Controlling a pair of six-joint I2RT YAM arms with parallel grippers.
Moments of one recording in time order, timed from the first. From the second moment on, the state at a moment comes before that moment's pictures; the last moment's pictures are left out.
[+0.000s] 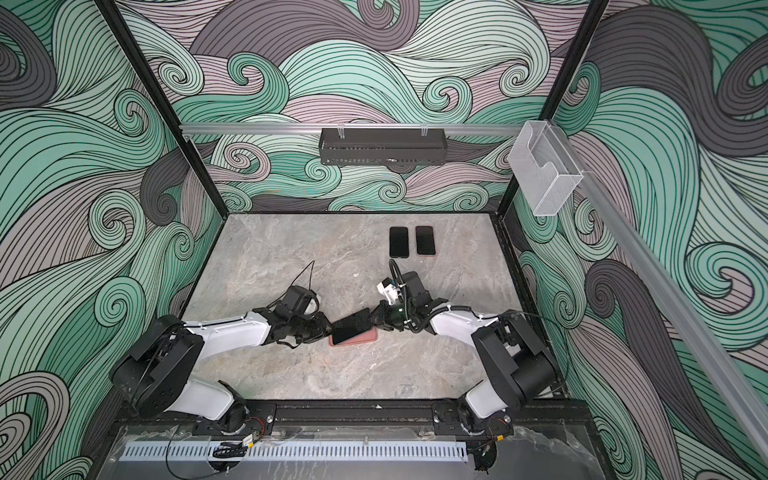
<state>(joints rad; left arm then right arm) -0.58 1.48 0.57 -0.11 0.34 -0.82 0.56 1.53 0.67 0.01 -0.75 0.73</state>
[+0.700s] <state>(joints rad) -0.58 1.46 0.54 -0.08 0.34 -0.83 0.55 1.62 0.67 0.09 -0.78 0.74</state>
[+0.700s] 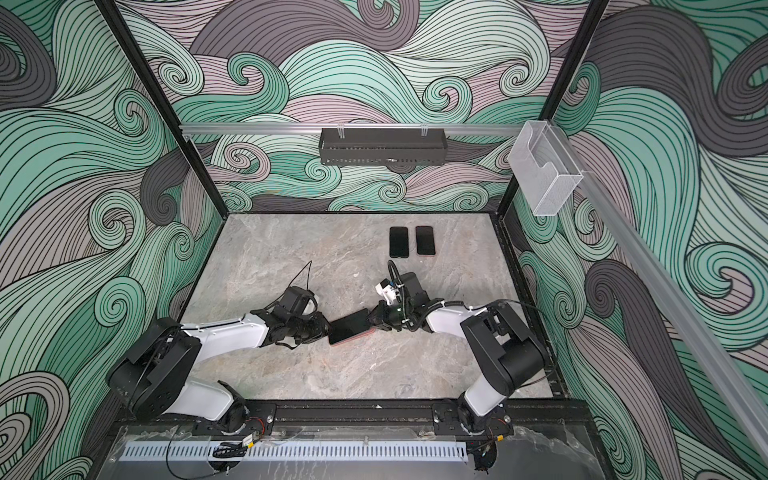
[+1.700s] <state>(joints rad) -0.57 1.47 0.55 -0.08 0.34 -0.83 0.63 1.63 0.83 -0.33 -0.54 0.57</state>
